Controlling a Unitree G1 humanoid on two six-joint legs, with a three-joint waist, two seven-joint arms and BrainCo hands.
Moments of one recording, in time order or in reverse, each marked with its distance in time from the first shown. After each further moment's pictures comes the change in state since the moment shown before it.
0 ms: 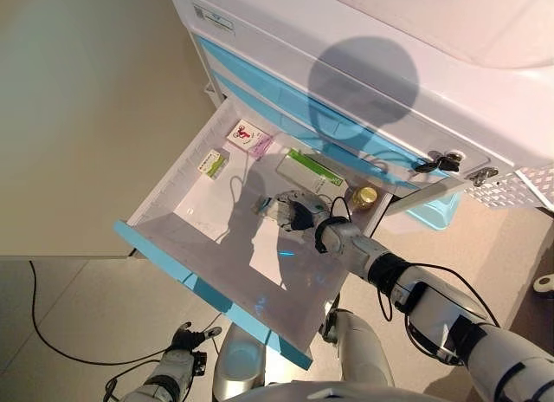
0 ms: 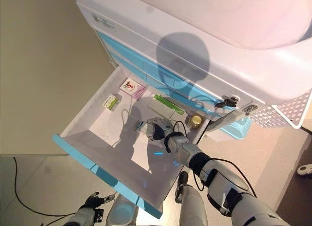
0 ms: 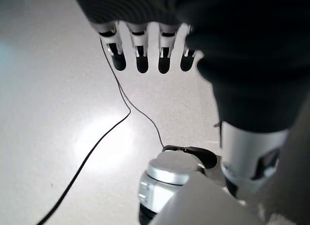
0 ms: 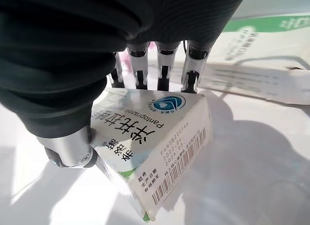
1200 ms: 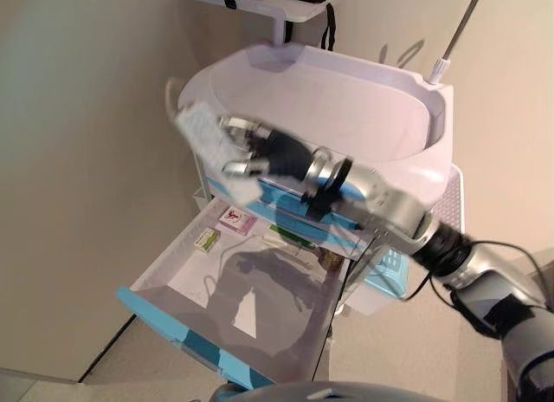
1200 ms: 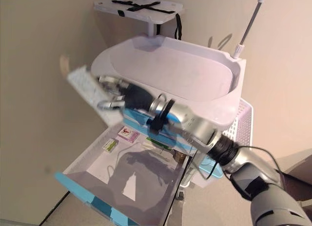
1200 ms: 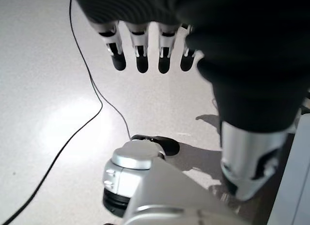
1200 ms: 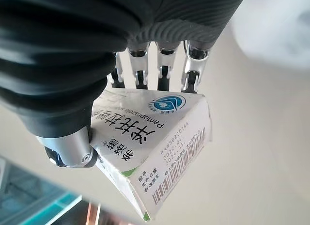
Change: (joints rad) left arm 0.224 0.014 0.147 0.034 0.115 0.075 -0.074; right arm -0.232 -0.397 -0.204 -0.849 1.302 -0.039 0.228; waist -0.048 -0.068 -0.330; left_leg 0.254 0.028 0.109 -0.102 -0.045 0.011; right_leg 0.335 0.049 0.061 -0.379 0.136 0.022
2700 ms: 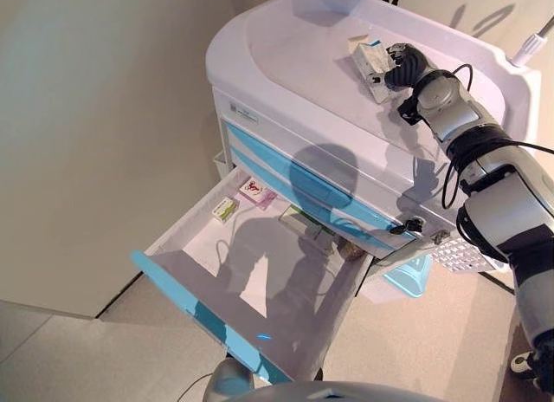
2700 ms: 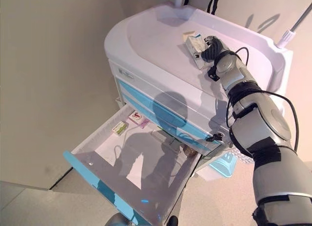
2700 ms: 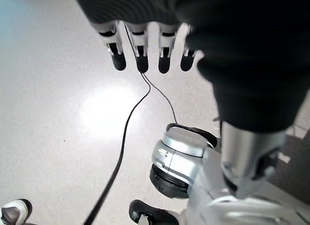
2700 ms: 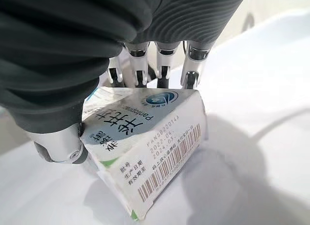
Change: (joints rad) left arm -0.022 0.017 -0.117 0.024 -0.137 -0.041 -0.040; right arm -0.499 0.066 0.079 1.362 -0.785 0.085 -0.149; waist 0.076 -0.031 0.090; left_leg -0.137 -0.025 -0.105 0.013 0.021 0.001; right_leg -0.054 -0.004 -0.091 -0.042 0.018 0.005
